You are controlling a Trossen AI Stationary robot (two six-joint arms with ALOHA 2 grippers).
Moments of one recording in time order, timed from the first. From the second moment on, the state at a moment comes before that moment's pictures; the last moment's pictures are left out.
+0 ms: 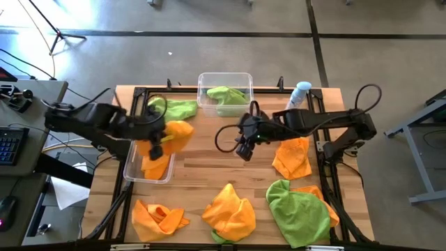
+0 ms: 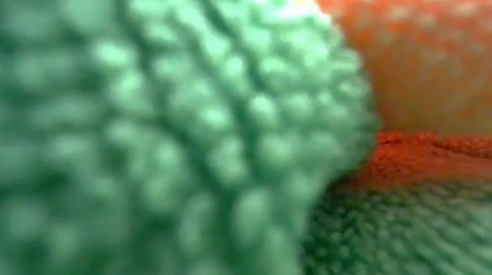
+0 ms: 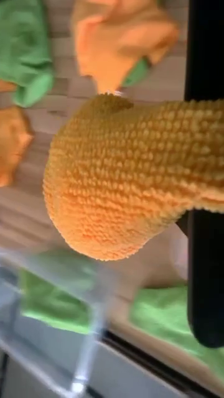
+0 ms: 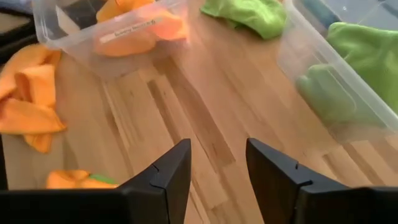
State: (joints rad) left arm -0.26 1.03 1.31 -1.16 -0.41 -0.37; right arm 0.13 1.61 1.69 -0.97 0.30 0.52
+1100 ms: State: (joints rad) left arm -0.29 0.88 0.68 -1.14 -0.19 -0.48; right arm 0.35 1.62 1.69 -0.79 0.60 0.92
